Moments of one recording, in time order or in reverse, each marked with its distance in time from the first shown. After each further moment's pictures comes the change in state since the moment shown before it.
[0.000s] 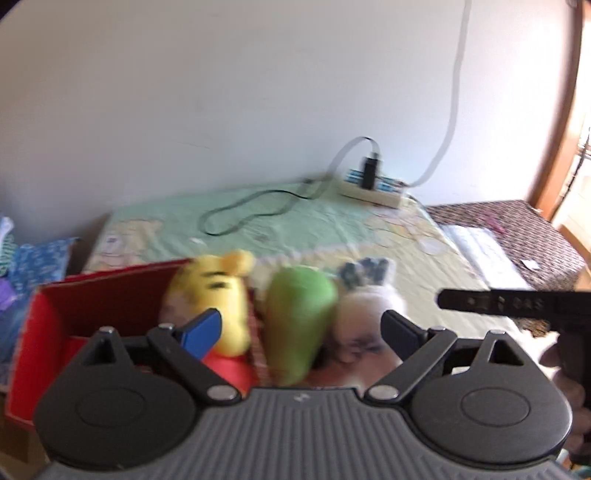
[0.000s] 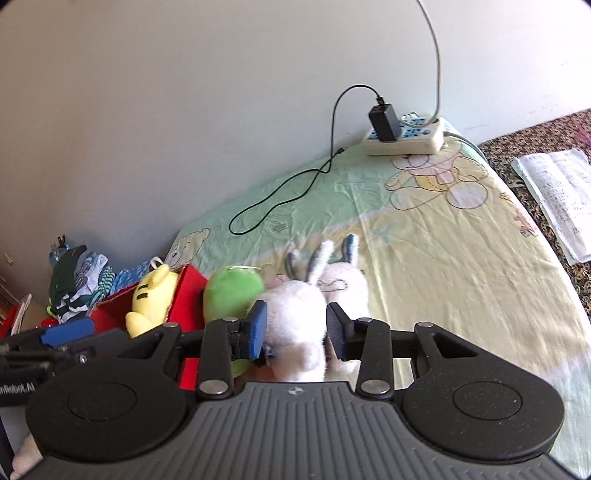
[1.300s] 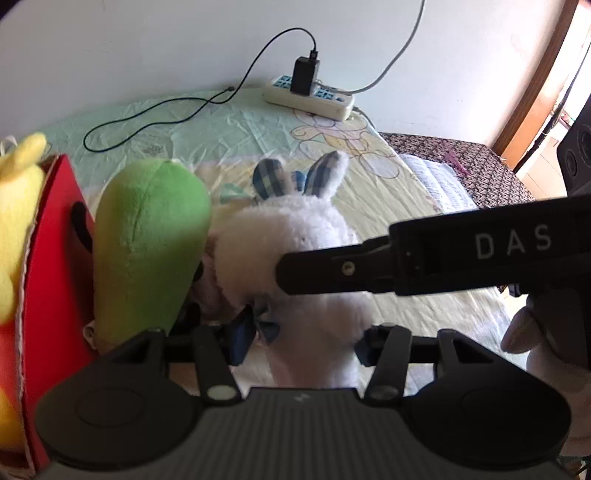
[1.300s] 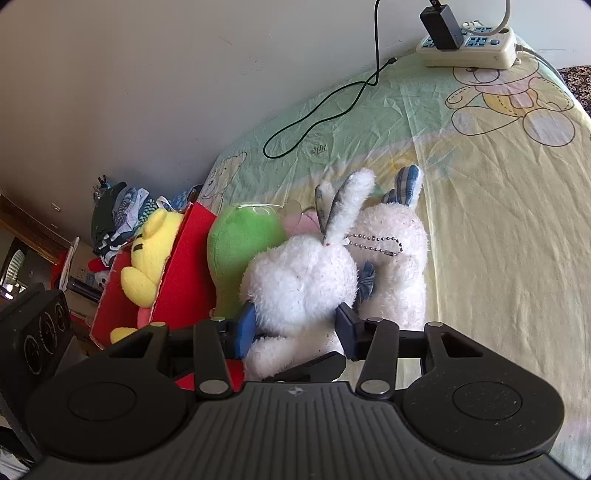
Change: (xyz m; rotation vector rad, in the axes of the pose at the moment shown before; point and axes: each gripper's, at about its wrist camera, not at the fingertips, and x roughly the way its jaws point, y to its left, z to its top) left arm 0.120 -0.052 -0.030 -0.020 0.205 -0.176; right arm 0.072 -0.026 0.010 -0.017 0.296 0.233
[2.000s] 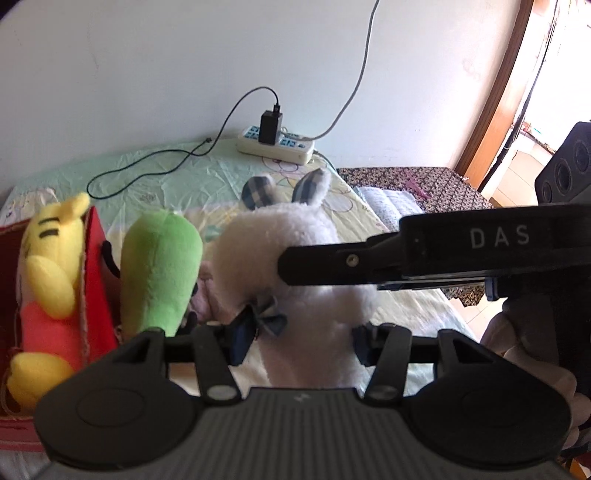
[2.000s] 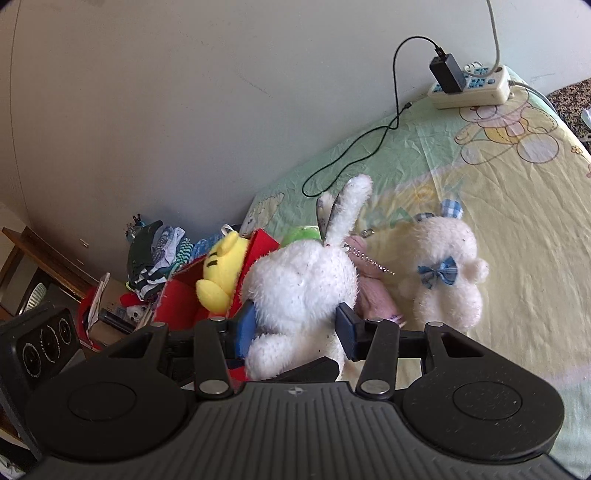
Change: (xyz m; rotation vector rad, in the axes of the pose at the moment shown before) left arm -0.083 -0.007 -0.015 0.062 -0.136 -0.059; right arm -0.050 0.038 -0.026 0.018 -0.168 0.076
